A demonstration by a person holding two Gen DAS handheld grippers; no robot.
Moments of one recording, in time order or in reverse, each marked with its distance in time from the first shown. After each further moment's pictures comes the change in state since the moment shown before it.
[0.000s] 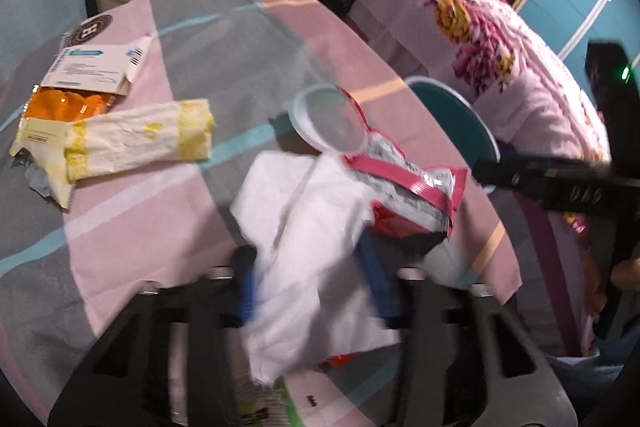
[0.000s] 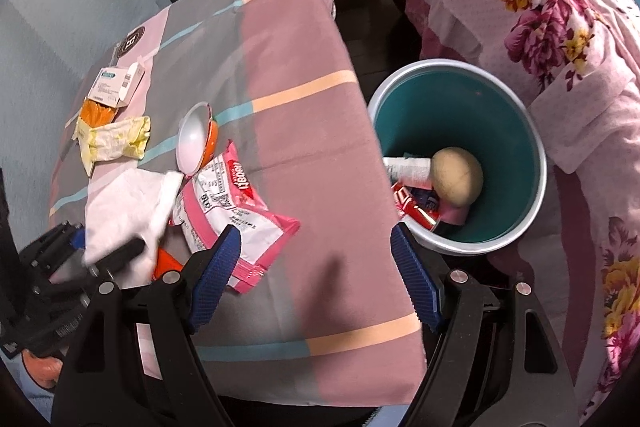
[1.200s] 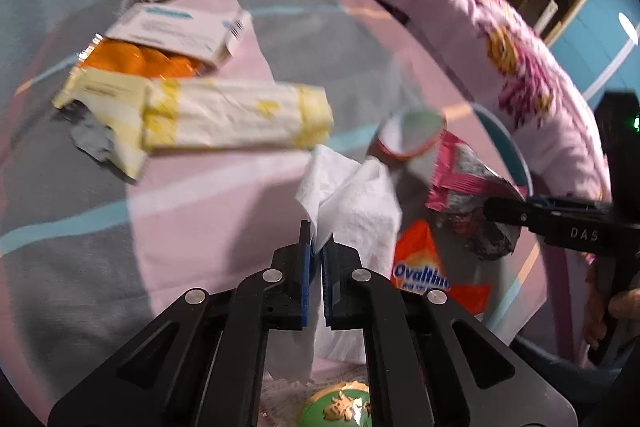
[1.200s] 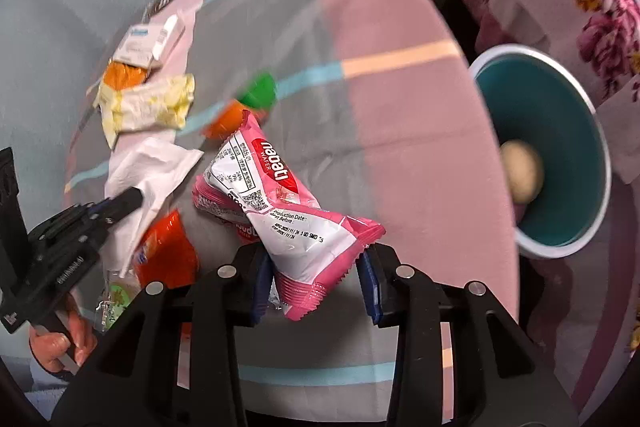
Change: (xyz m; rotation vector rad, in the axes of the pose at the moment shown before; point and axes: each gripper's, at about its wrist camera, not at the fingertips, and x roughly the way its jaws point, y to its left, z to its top) left arm -0.014 0.073 -0.012 -0.135 -0.045 0.060; right arm 0.037 0.057 -0.001 -0.060 0.068 0.087
